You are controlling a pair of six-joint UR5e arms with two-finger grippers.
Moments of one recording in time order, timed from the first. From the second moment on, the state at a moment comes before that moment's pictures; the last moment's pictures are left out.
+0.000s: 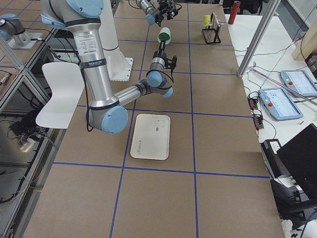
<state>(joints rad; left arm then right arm) -0.64 -2.18 -1.75 -2.98 -2.00 -2.82 0.67 -1.32 1.61 0.53 1.91 2.18</state>
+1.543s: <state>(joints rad) -0.68 -2.18 -1.75 -2.64 -2.04 -2.50 0.94 -1.44 1.61 -0.30 2.14 1.54</state>
